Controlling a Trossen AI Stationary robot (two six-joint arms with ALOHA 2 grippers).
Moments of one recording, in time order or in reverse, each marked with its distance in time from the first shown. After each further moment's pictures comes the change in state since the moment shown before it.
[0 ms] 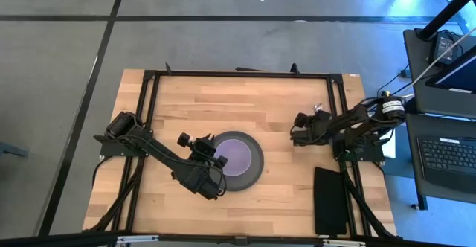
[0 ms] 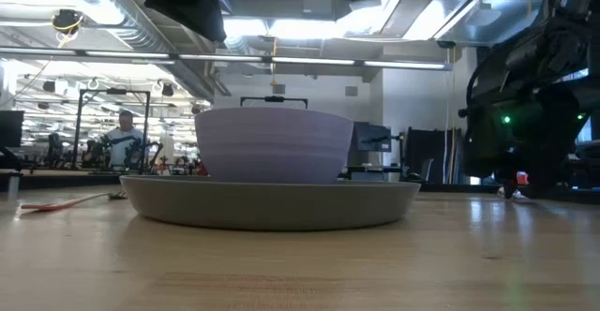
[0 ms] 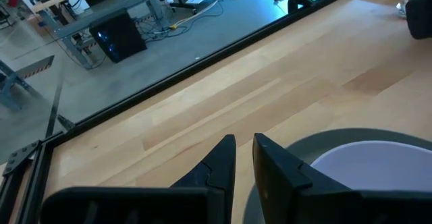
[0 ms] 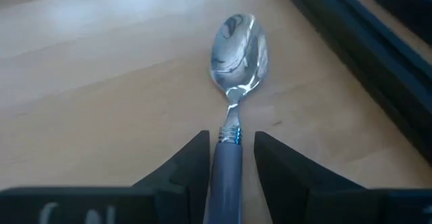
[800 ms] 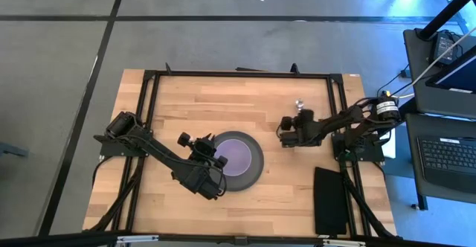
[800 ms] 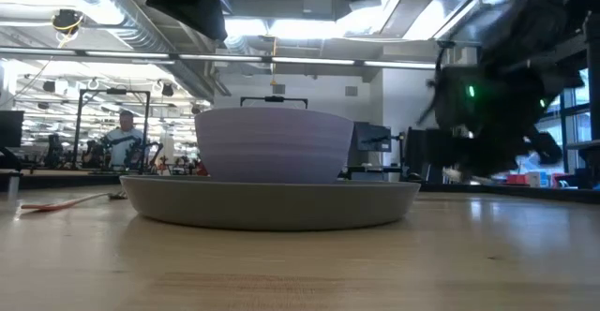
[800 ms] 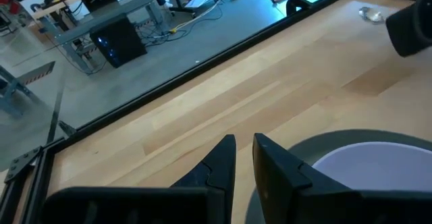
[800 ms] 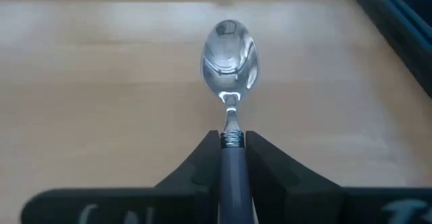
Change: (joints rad) left arm 0.000 0.000 0.000 0.000 -0.013 0.018; right arm 0.065 0.071 0.169 0.034 0.114 -0.298
